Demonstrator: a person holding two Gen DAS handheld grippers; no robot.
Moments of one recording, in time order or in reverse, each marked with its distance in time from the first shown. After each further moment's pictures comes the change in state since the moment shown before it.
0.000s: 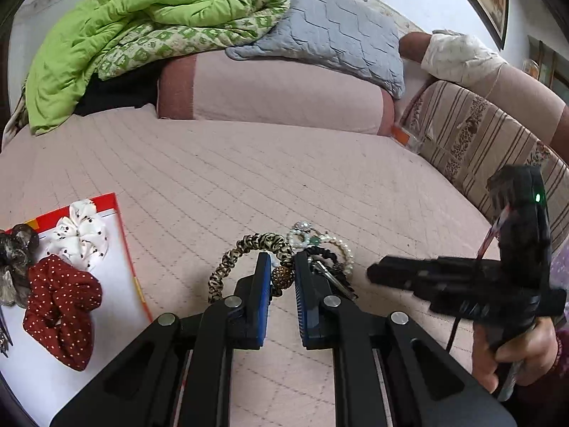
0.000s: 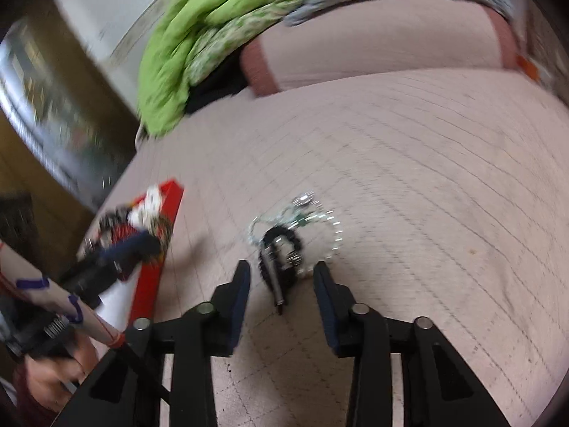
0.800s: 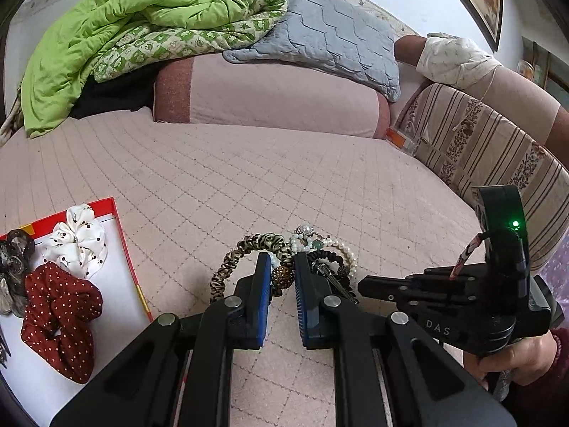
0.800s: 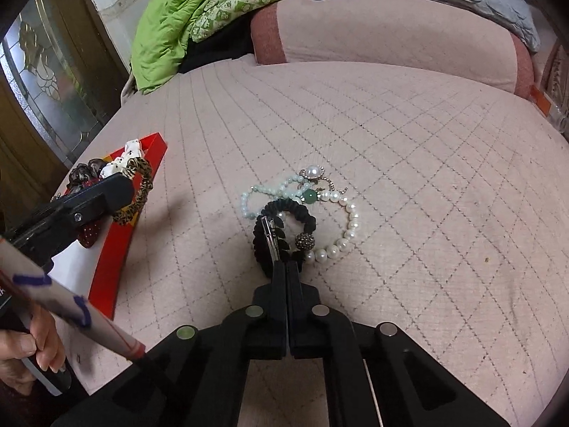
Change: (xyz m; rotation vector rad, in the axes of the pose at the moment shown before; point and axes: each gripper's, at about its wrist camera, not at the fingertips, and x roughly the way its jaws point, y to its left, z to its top) left arm 0.003 0.003 -0.002 0.010 -0.015 -0.022; right arm 0.024 0.012 -0.009 -0.107 0.085 -0.130
